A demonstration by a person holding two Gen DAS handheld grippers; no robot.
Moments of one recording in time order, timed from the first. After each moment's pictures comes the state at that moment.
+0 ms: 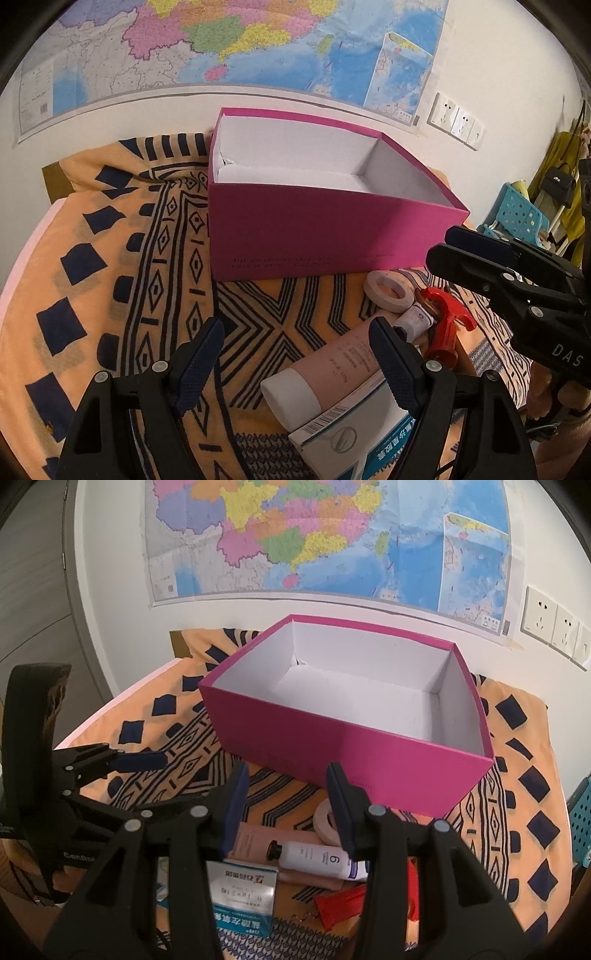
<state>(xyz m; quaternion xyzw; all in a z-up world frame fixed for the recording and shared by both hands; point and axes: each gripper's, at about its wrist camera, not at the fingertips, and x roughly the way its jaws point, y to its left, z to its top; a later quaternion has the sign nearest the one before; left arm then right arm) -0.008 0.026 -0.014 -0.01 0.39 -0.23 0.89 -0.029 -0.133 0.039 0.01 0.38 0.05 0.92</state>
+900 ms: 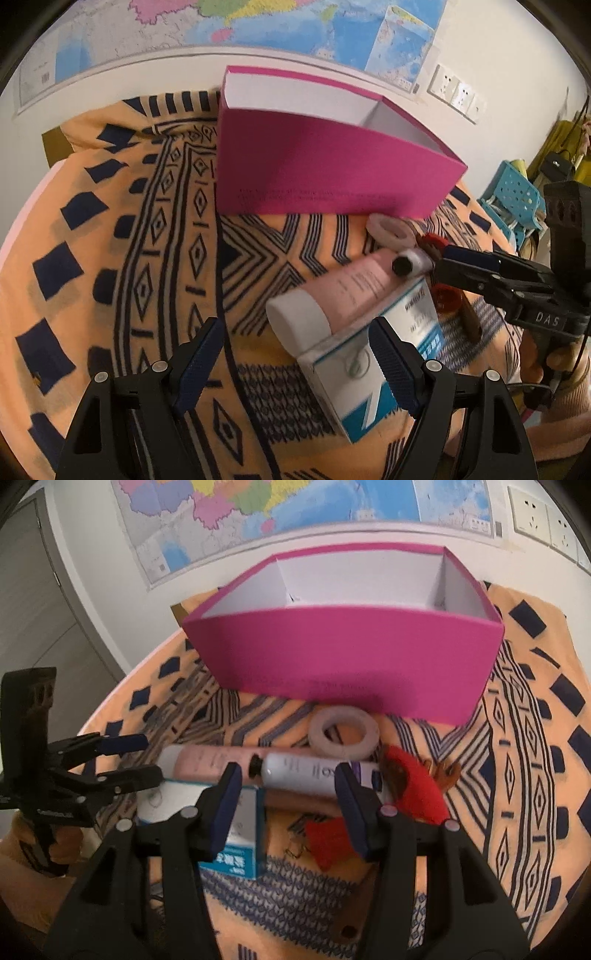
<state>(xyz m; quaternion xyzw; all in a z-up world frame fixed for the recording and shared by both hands) -0.035 0.039 -0.041 -0.01 0.45 -0.24 0.86 -0.056 -0.173 -0.014 0.11 0.45 0.09 0.88</state>
